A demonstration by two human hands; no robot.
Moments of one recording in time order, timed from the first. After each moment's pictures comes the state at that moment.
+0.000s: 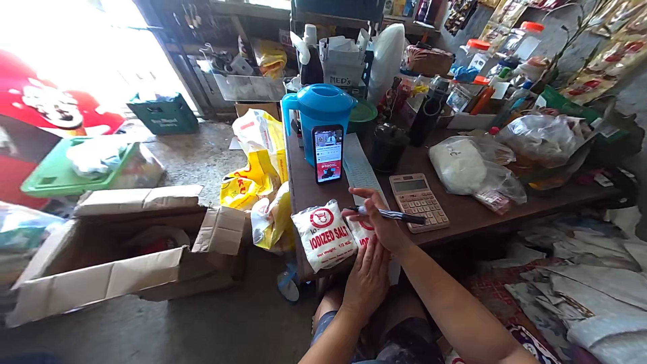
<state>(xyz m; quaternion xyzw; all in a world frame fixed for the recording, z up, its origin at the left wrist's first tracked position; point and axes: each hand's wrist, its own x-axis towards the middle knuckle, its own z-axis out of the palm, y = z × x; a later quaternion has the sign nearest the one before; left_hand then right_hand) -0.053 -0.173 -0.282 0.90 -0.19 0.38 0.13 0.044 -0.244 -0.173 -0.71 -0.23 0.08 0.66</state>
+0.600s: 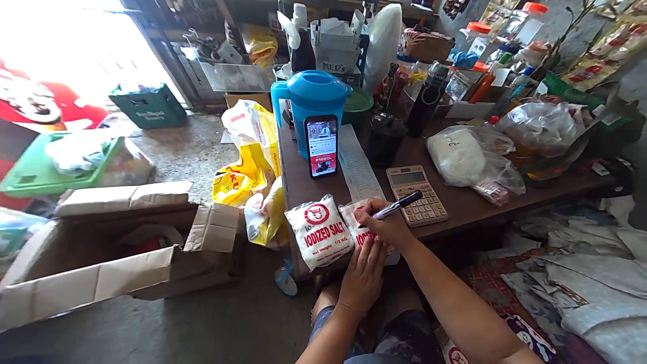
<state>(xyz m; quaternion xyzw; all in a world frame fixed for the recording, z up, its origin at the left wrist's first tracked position) -0.058 -0.168 -0.294 0.88 -0.20 0.40 0.13 0.043 -0.263 -0.183 -0.78 -0.21 0.01 0.59</state>
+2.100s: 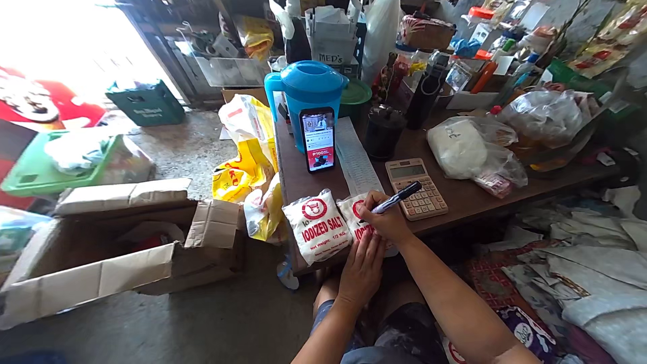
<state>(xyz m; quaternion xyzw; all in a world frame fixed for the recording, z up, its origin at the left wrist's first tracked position) -0.056 -0.170 -0.297 0.88 -0.19 0.41 0.13 0.044 -0.262 -0.195 -0.76 -0.19 -0.02 0.62</state>
